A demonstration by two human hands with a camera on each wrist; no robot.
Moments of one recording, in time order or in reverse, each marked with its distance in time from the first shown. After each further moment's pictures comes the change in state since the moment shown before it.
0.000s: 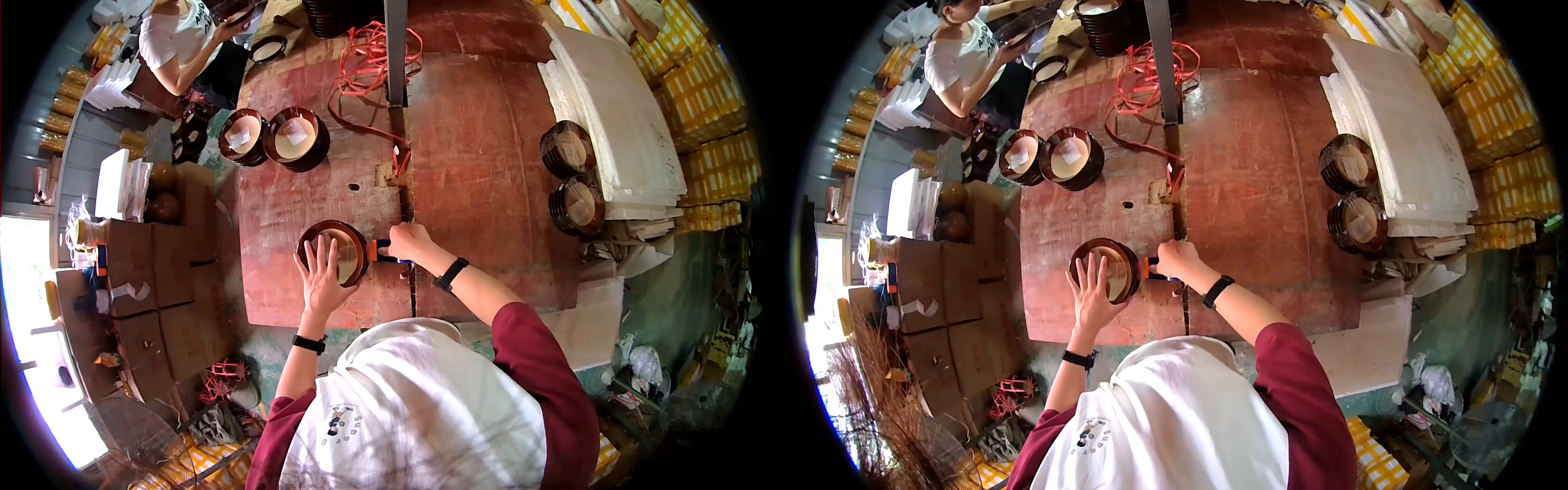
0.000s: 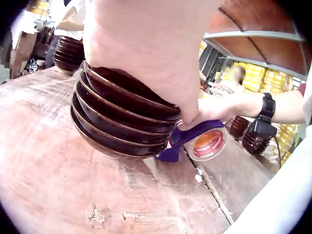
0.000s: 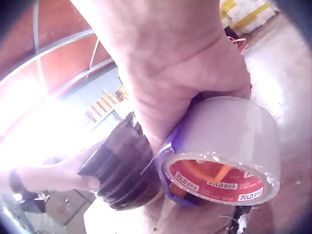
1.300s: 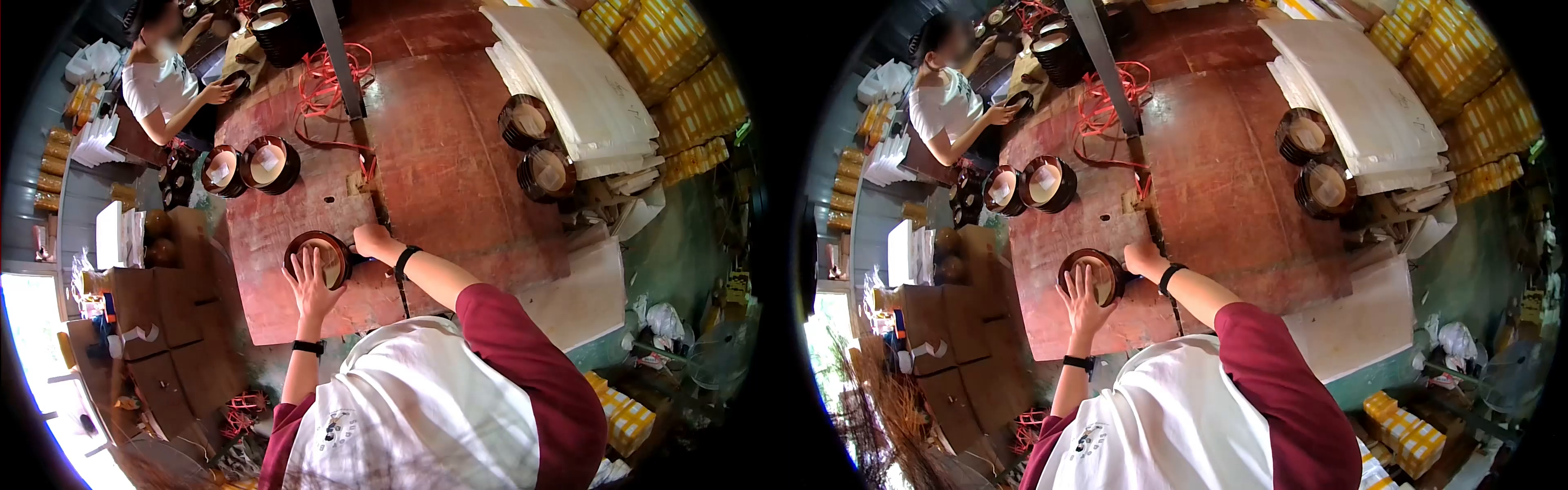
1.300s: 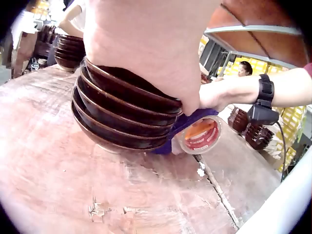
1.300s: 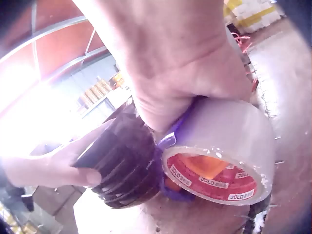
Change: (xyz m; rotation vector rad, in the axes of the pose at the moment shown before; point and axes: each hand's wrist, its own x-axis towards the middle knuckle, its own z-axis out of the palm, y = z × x) left_hand -0.007 0.006 0.007 0.086 0.010 0.015; right_hand 0.023 -0.015 0.040 0.101 0.179 0.021
